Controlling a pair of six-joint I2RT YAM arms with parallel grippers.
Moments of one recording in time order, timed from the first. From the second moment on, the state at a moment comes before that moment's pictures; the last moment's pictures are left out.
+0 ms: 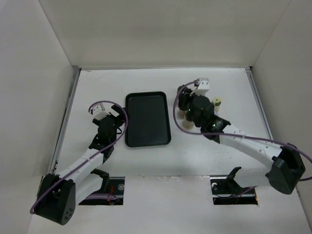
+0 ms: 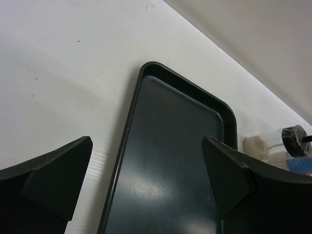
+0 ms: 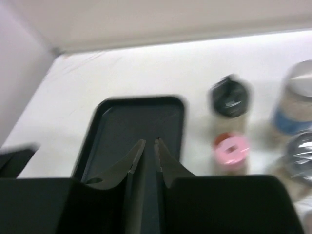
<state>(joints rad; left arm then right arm) -0.34 0.98 0.32 0.43 -0.43 -0.70 0.82 1.25 0.88 0.25 0.50 0.38</state>
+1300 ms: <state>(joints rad) -0.34 1.01 0.25 0.57 -0.36 -0.72 0.33 1.73 1.21 0.04 0.48 0.33</state>
